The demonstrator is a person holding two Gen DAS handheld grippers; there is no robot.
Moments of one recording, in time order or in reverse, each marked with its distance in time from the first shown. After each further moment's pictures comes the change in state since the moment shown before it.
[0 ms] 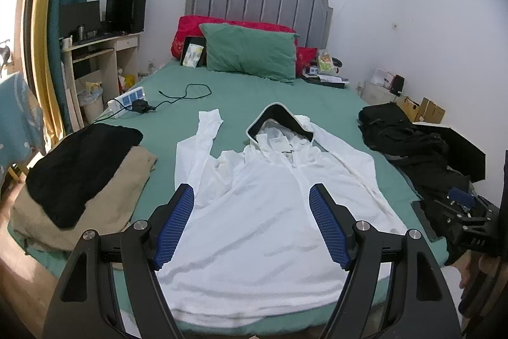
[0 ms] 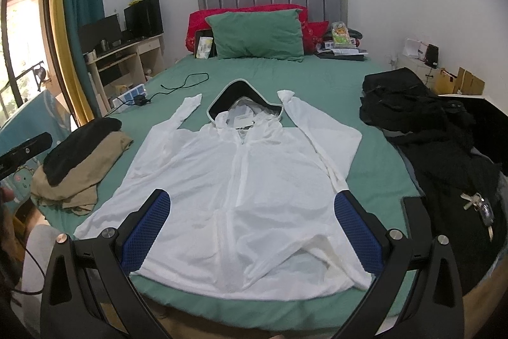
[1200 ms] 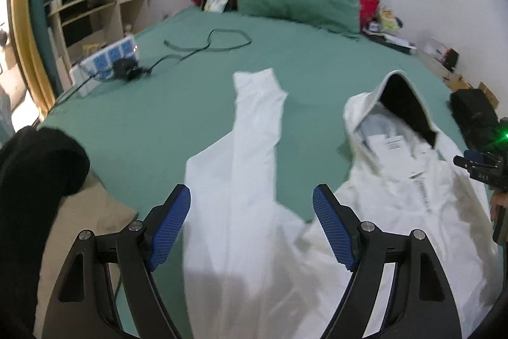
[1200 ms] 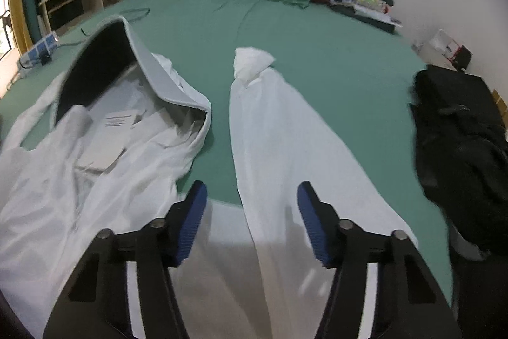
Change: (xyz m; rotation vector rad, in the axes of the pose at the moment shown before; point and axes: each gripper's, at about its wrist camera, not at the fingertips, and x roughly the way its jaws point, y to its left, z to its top) left arm 0.355 0.124 0.054 -0.051 0.228 0.133; right arm 0.397 -0.105 0.113 -0.161 0.275 -0.094
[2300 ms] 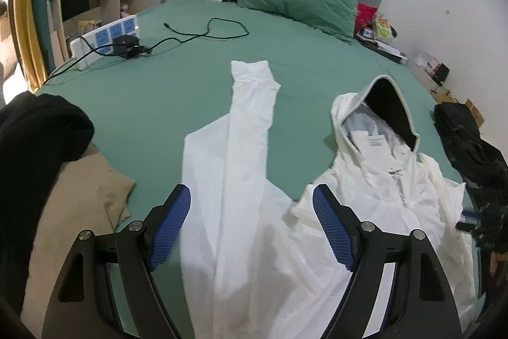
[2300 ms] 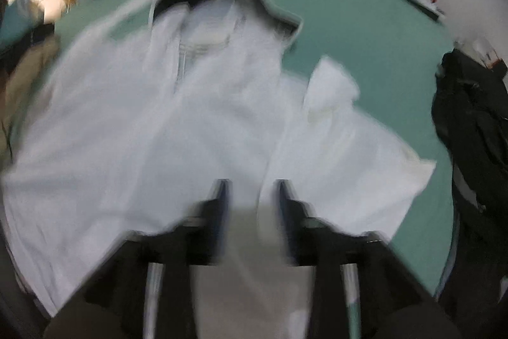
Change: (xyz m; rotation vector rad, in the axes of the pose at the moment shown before) left arm -0.018 0.012 -0.011 -0.077 0.033 -0.090; right arm -0.094 0.038 -0.070 -0.135 0.156 0.143
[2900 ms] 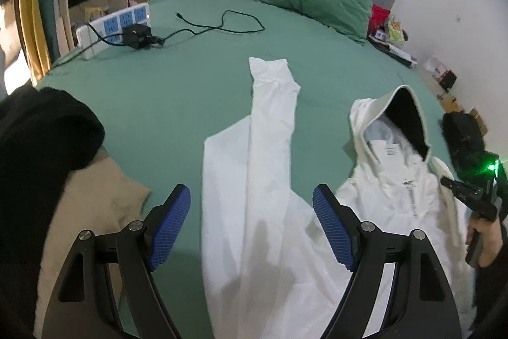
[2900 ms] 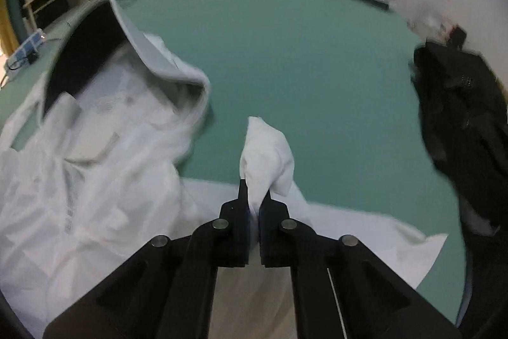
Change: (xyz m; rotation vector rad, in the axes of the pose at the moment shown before) left arm 0.010 0.028 0.015 -0.049 0.034 -0.010; right arm 0.083 -0.052 0.080 0.187 -0.120 -0.164
